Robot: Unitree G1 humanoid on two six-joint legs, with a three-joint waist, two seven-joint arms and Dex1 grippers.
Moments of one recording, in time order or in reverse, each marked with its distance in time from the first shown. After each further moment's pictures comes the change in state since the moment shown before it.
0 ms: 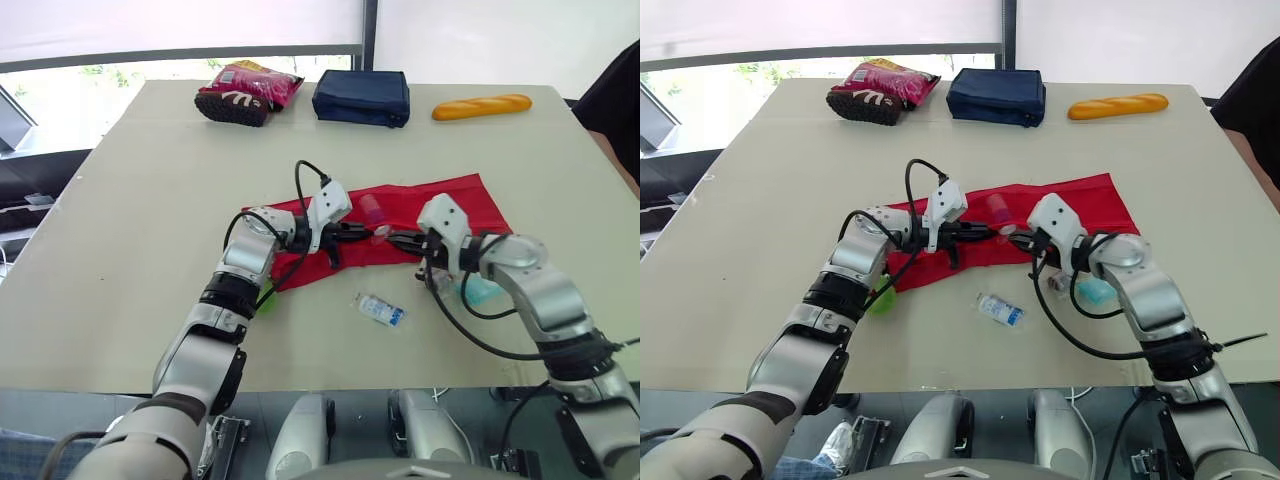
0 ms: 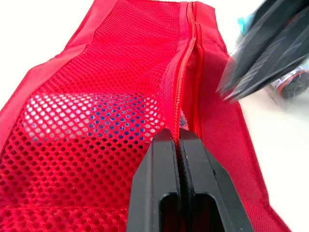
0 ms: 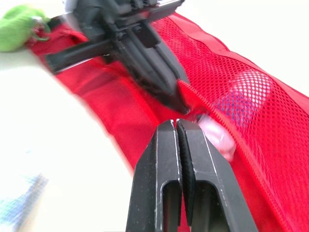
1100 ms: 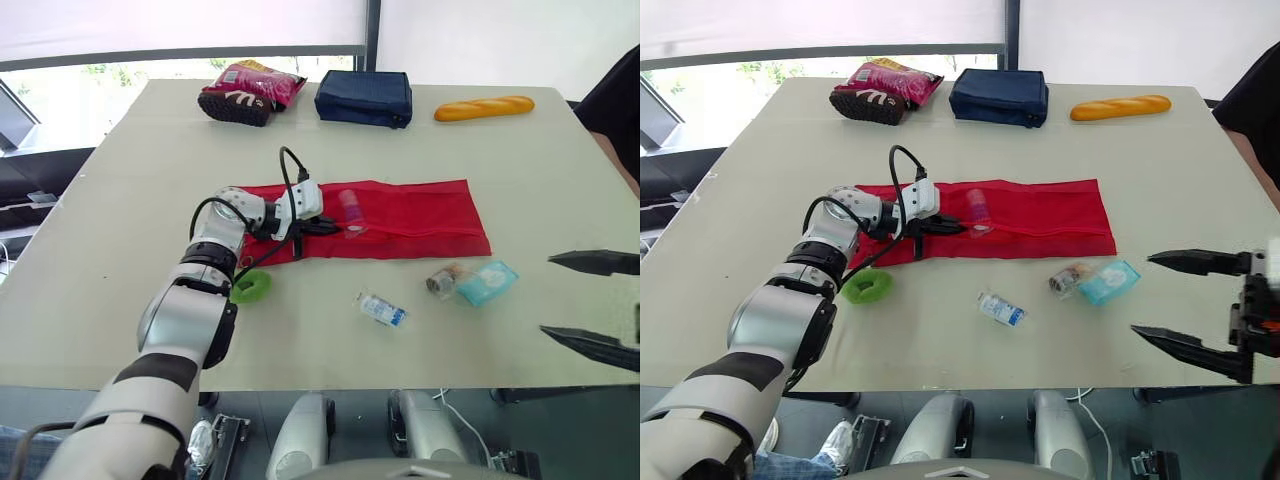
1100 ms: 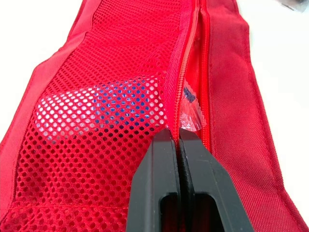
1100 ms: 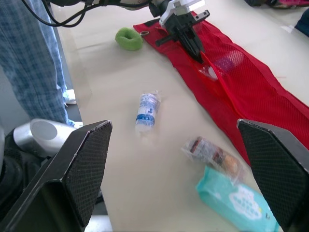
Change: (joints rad) left arm -0.243 0.081 0.027 0.626 0.139 -0.562 -0.172; right arm 0.669 -0.500 -0.933 -0.491 0.701 0.164 0.302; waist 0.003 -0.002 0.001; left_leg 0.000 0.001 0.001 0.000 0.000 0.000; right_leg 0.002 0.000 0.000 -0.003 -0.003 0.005
